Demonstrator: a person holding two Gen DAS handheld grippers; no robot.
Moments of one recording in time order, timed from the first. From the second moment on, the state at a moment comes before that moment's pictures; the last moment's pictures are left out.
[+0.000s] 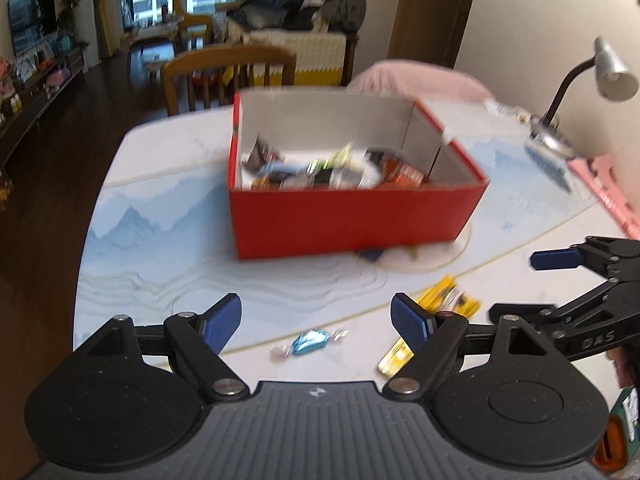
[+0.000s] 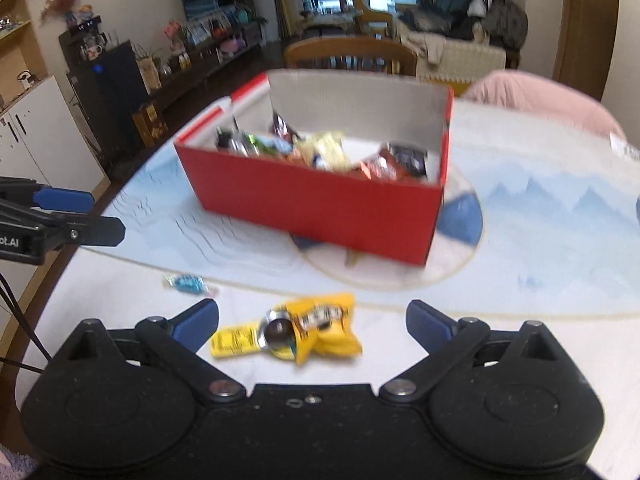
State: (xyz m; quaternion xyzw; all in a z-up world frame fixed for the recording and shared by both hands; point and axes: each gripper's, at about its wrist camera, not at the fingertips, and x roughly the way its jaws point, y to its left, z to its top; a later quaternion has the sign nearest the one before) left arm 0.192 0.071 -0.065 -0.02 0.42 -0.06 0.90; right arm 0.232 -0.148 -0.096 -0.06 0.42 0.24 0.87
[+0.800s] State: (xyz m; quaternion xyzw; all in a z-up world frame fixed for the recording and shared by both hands) left arm 0.237 0.057 -0.147 0.08 0.51 -0.08 0.85; right arm 0.271 -0.144 -0.142 -0.05 0.49 0.27 0.83
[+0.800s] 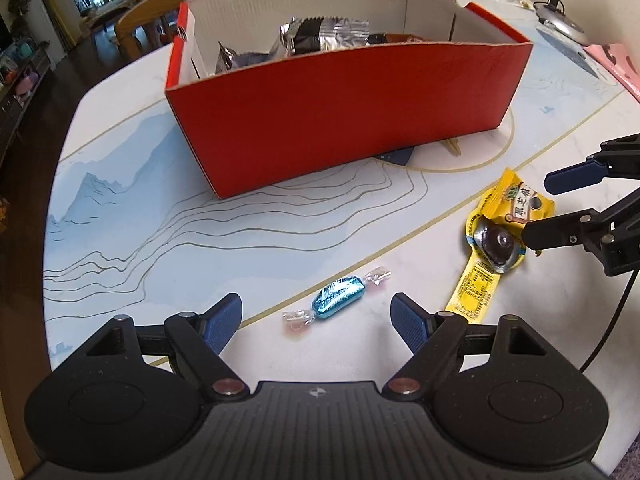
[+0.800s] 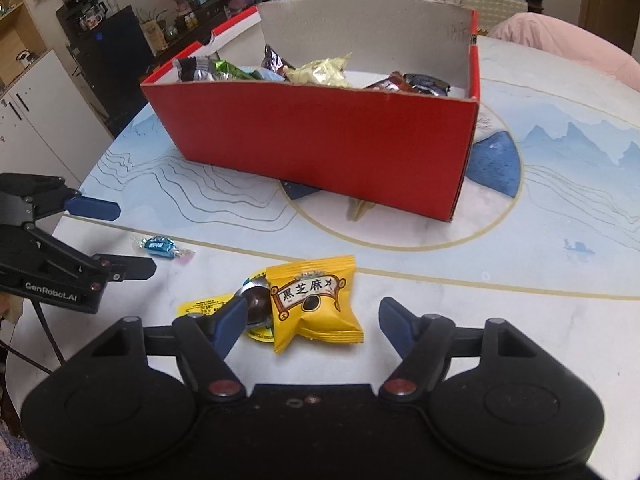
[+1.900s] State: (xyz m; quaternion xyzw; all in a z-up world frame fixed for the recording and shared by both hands) left arm 0.247 0.061 -0.153 0.01 0.54 -0.06 0.84; right arm 0.262 -0.156 -0.139 -0.01 0.48 0.28 0.83
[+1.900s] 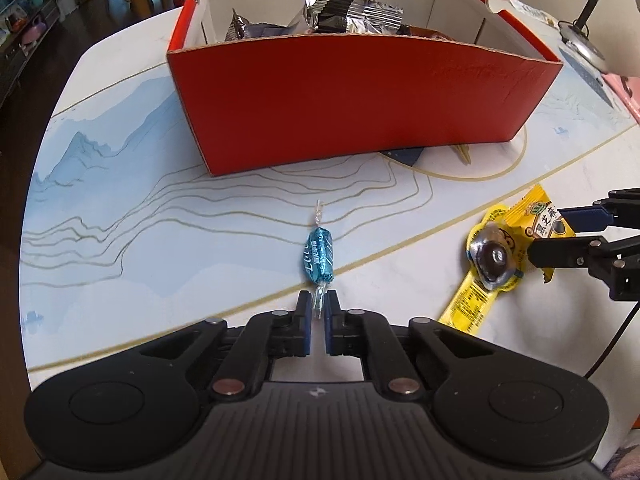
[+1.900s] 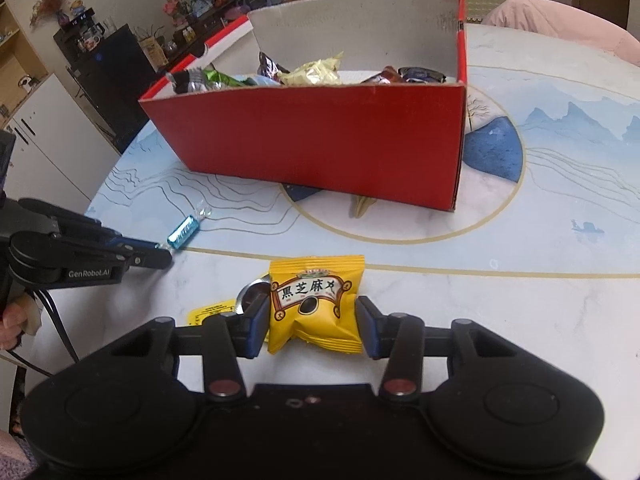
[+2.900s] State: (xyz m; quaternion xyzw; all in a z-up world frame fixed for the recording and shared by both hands) left arm 0.190 0.078 -0.062 -0.06 0.47 -0.06 0.88; right arm 0.235 -0.157 -0.071 0.03 0.42 0.29 0.86
